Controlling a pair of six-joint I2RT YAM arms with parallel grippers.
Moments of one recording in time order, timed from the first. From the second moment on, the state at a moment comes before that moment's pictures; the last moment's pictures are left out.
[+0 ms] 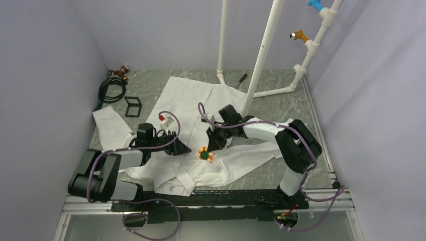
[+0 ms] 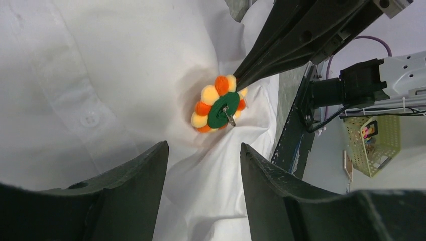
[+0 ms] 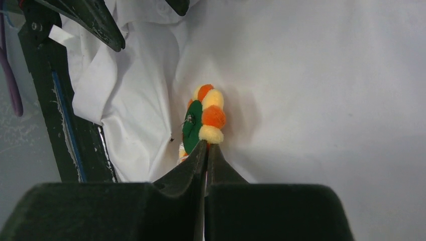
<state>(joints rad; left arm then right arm) -0.21 1.35 0.29 0.50 0.92 -0.45 0.68 1.75 1.00 -0.22 -0.71 -0.12</state>
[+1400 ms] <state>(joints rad) -0.38 1.69 0.42 0.76 1.03 -0.35 0.68 1.52 0.79 0.00 -0.72 -0.24</state>
